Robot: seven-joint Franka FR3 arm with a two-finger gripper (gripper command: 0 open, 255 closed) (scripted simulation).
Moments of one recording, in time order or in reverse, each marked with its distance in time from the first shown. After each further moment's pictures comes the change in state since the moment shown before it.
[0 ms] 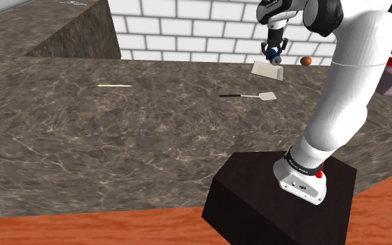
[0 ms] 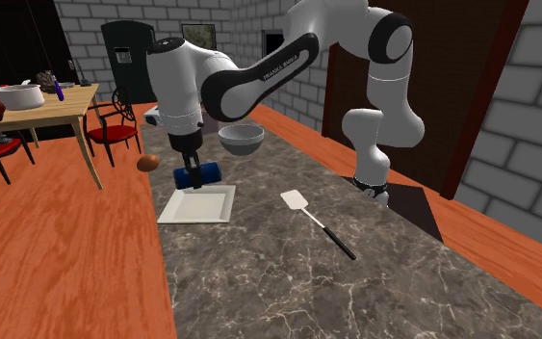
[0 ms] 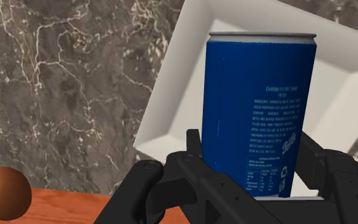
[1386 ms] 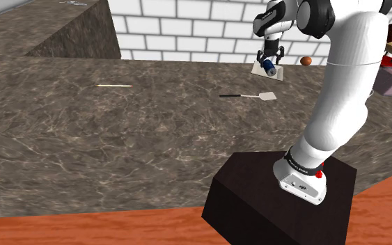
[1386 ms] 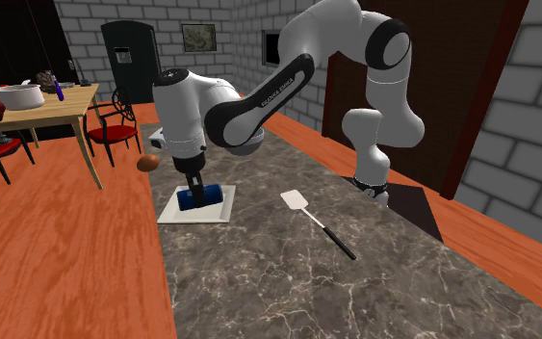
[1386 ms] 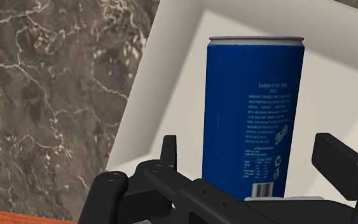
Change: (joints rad) arm -0.013 0.057 0.015 -0.074 0.029 0.123 0.003
